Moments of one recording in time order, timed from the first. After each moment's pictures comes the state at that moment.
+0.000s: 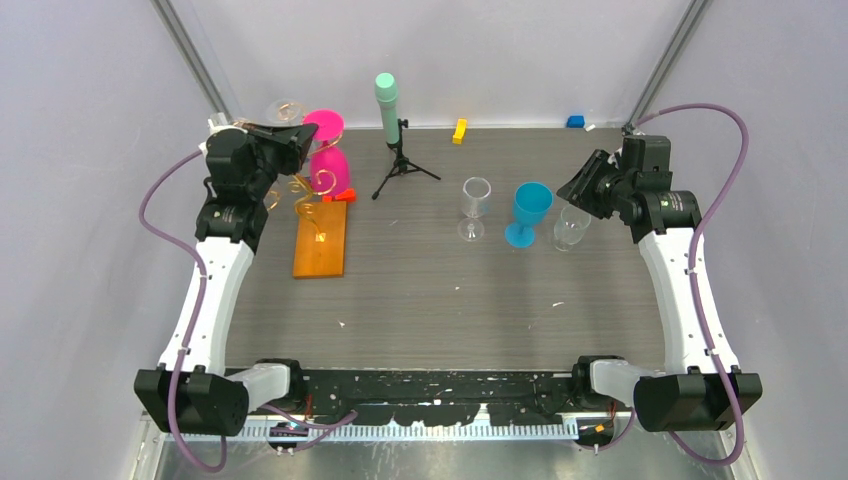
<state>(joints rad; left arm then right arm) -0.05 1.16 1.24 -0.19 0.13 -1.31 0.00 1.18 1.34 -0.84 -0.16 0.53</state>
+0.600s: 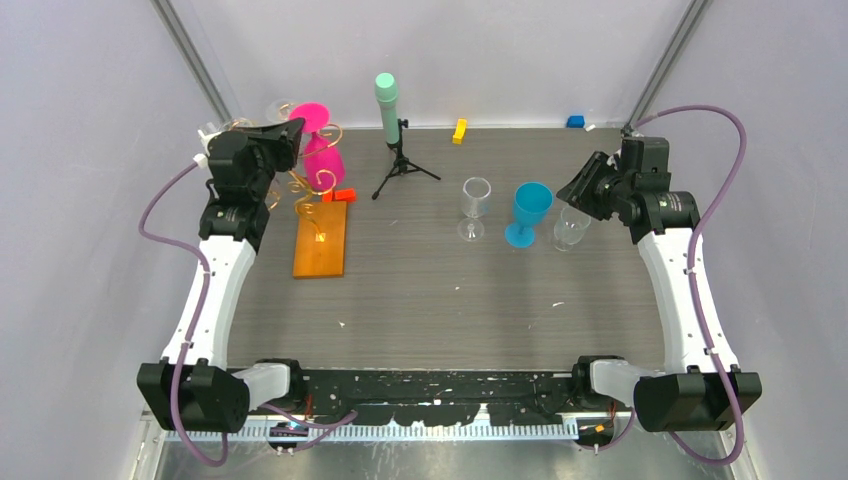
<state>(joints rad) -0.03 1.18 1.20 -0.12 0.02 -1.44 0.00 1.17 1.33 -0.83 -0.16 0.53</state>
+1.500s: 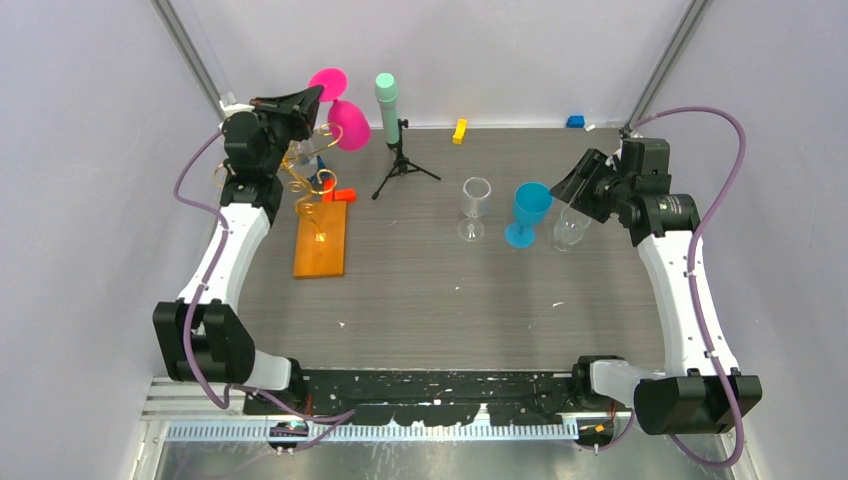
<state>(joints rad) -0.04 1.41 1.25 0.27 0.17 -1.54 0.00 1.16 1.31 -0.82 -0.19 0.53</state>
